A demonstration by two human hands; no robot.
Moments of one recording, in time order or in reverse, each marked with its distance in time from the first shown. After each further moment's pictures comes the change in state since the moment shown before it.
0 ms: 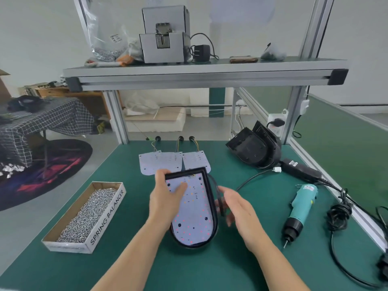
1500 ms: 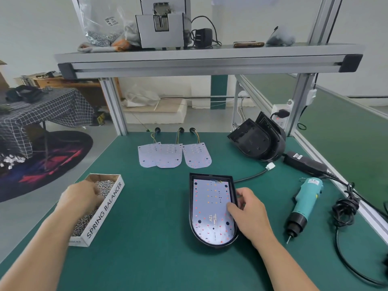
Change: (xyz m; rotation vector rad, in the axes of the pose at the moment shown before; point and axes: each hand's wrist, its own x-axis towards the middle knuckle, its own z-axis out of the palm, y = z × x) left_hand 0.071 -0.063 -0.161 1.132 -0.103 -0.201; right_hand 0.008 0.028 -0.015 -0.377 0.210 0.087
